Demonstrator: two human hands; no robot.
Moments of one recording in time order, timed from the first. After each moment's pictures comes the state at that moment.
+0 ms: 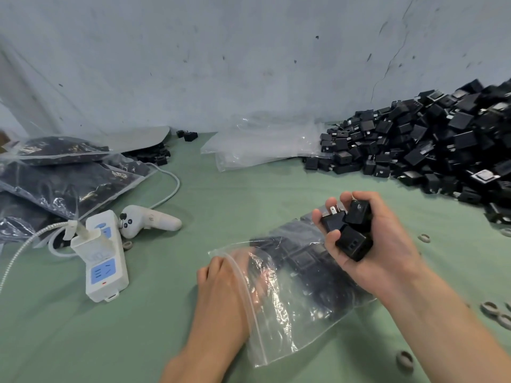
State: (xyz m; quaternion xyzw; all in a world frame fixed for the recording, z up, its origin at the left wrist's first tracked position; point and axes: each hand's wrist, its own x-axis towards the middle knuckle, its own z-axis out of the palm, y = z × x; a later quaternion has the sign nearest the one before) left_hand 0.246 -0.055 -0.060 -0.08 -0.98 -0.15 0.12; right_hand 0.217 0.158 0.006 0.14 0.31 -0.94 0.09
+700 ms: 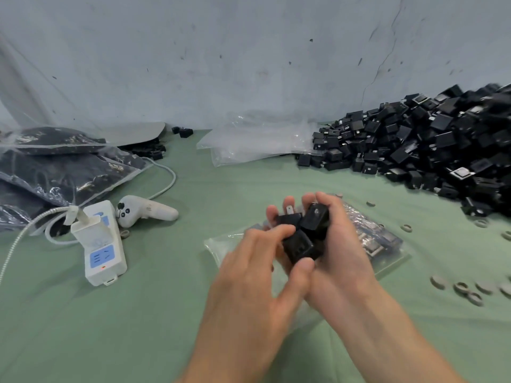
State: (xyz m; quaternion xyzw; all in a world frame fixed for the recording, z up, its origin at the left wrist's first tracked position) left_hand 0.305 -0.019 -0.007 -0.18 -0.88 -0.37 0.23; right_hand 0.260 0.096 0.016 0.08 0.22 -0.97 0.10
